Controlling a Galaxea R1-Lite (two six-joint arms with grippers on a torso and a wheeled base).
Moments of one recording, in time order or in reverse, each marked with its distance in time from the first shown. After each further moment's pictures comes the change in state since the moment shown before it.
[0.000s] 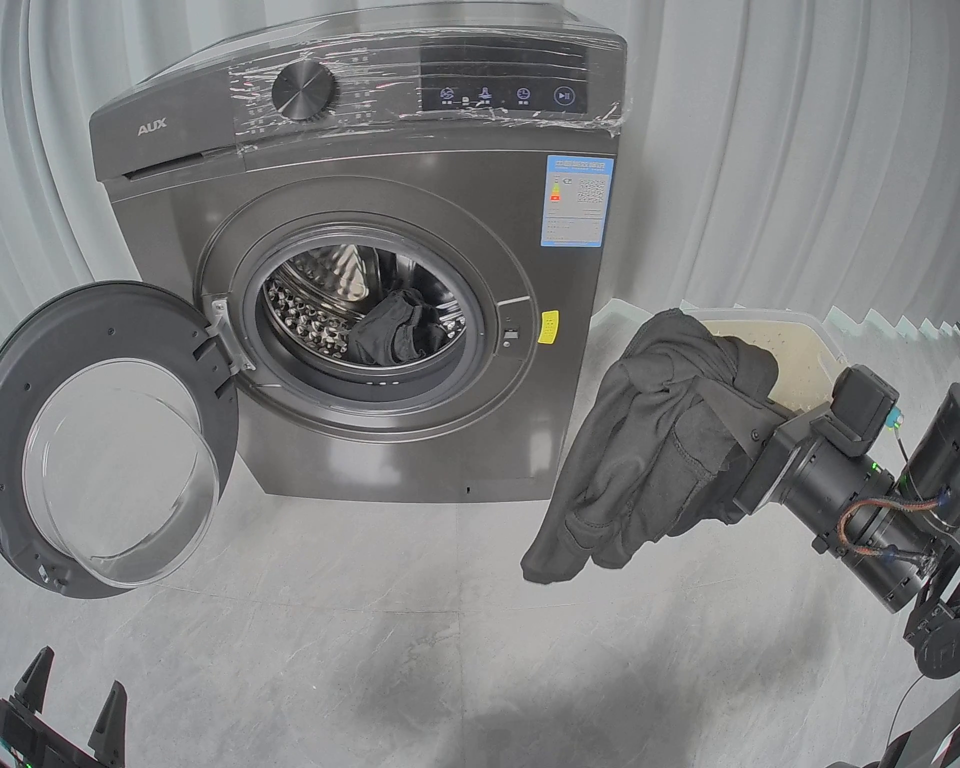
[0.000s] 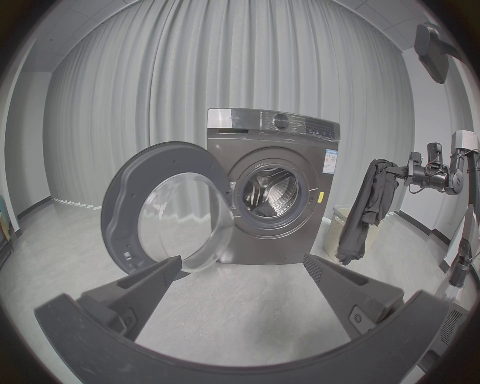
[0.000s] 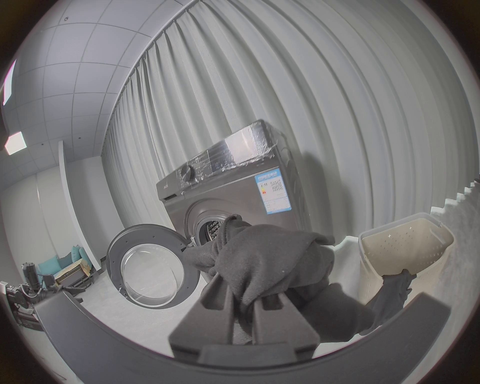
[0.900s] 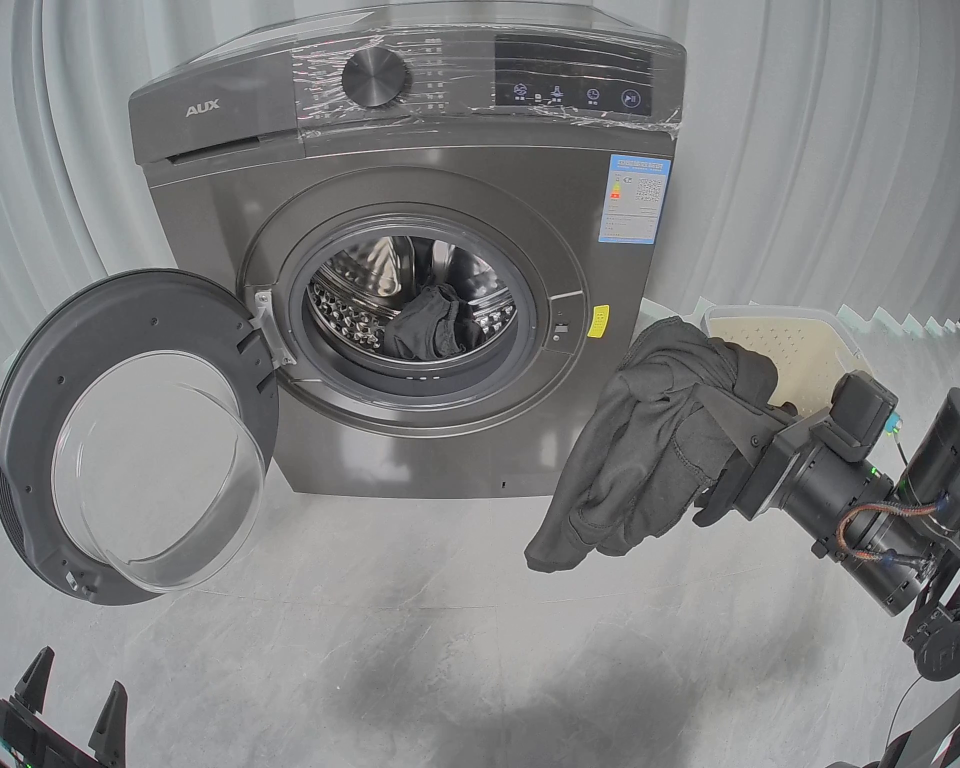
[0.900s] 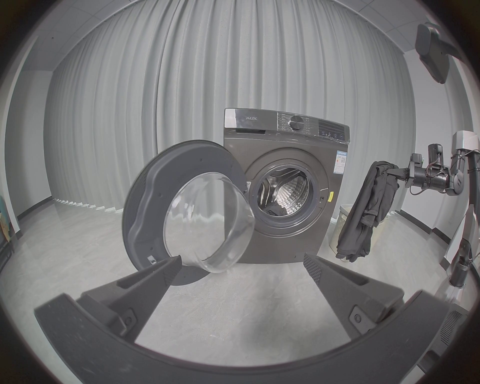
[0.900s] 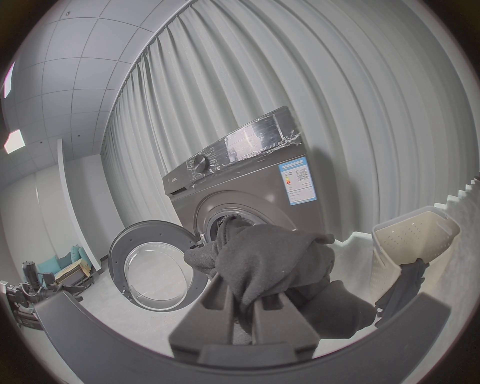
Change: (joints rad) left arm 0.000 0.000 0.000 -0.001 0.000 0.000; right arm 0.001 0.001 0.012 0.000 0.001 0.002
